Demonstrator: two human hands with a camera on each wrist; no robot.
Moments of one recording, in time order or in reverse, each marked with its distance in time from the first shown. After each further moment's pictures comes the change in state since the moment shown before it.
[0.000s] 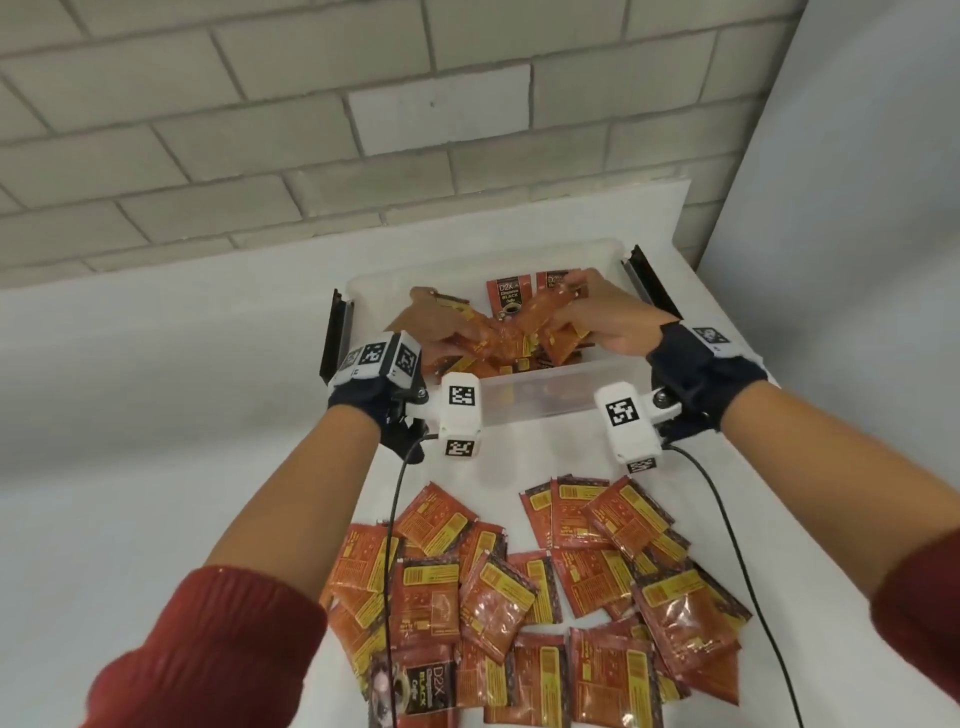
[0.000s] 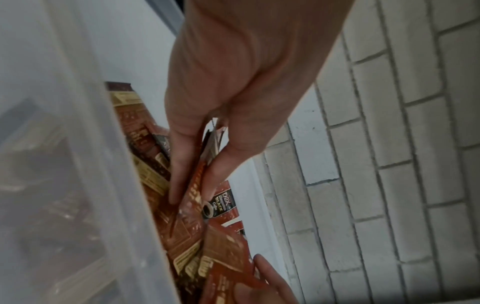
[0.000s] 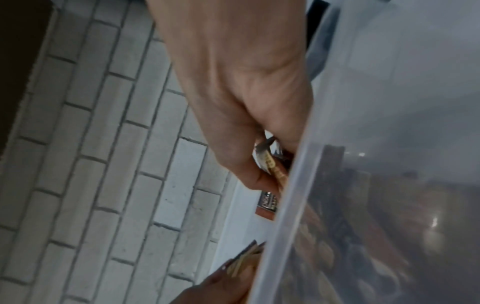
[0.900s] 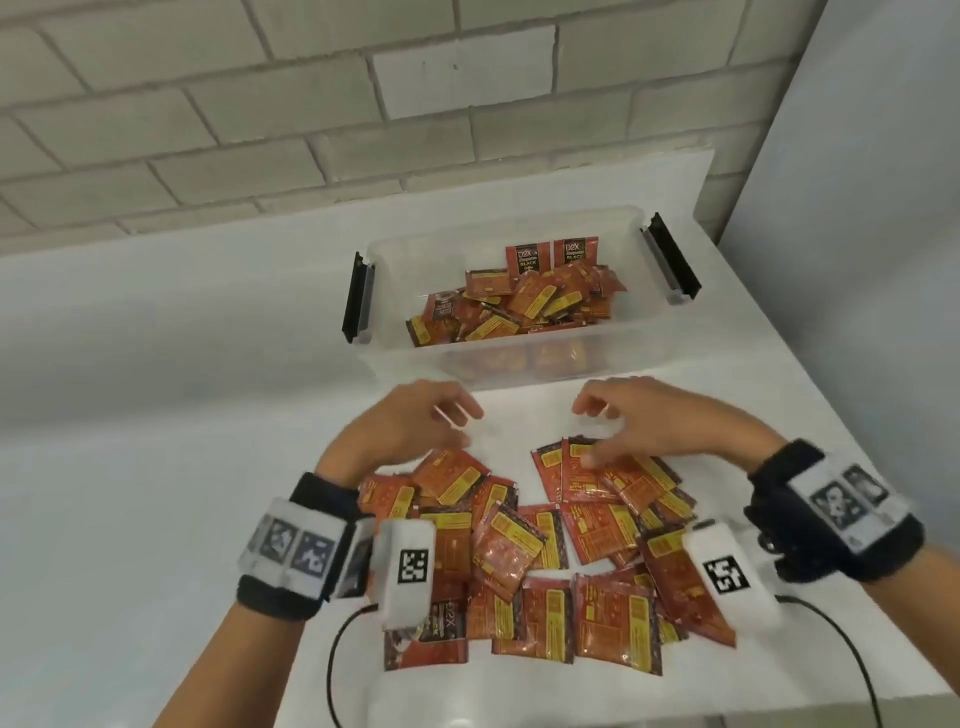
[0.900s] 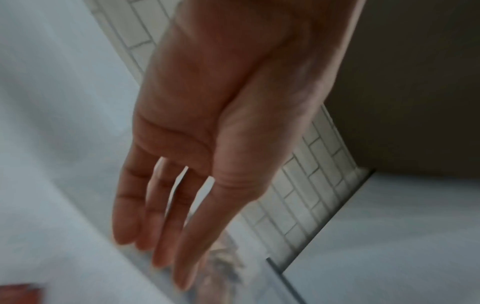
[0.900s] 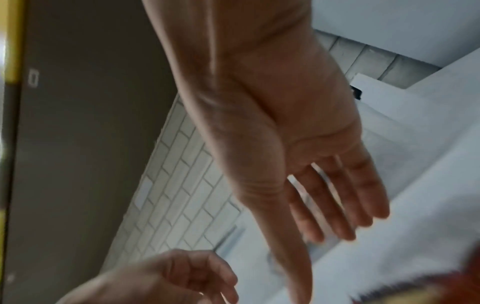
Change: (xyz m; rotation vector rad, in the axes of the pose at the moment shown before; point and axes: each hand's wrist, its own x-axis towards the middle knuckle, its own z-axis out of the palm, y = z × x) left_hand -0.135 -0.076 -0.018 0.809 -0.178 0.209; right_hand -0.127 0.051 0.019 -0.980 -0.327 -0.075
